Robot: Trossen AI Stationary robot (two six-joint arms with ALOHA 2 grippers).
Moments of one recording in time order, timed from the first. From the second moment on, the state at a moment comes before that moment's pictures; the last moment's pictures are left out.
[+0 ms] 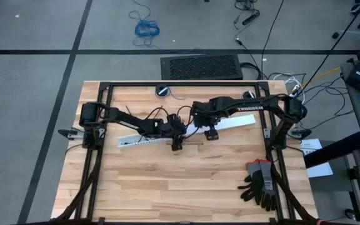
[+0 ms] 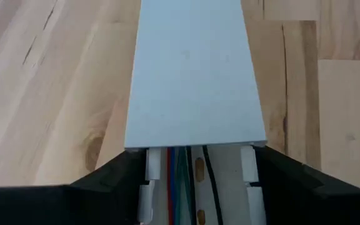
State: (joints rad) left arm 0.06 1.90 0.97 0.10 -0.18 0.06; right arm -0.21 1.76 1.26 -0.85 -0.06 -0.26
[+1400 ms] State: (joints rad) left arm 0.06 1.86 0.97 0.07 -0.18 0.03; right arm -0.19 1.90 1.25 -0.49 -0.11 -0.22
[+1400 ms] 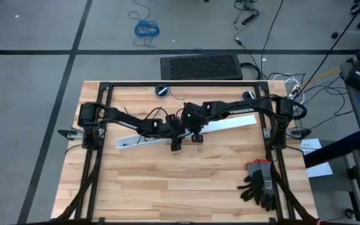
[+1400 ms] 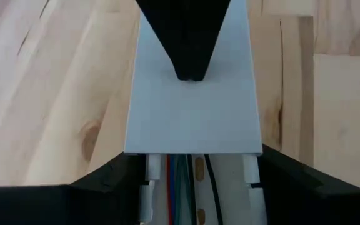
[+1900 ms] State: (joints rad) left arm 0.06 1.82 0.97 -0.04 -0.20 -0.02; right arm -0.19 1.90 1.25 -0.43 -0.15 -0.25
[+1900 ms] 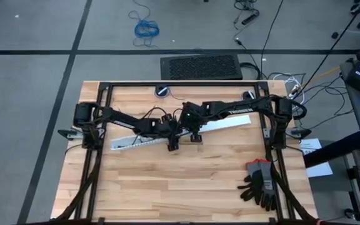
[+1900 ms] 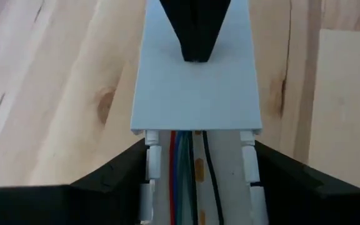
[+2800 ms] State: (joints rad) left arm 0.04 1.84 0.95 0.03 -0.11 0.03; right arm -0.21 1.93 1.25 -0.44 -0.23 -0.32
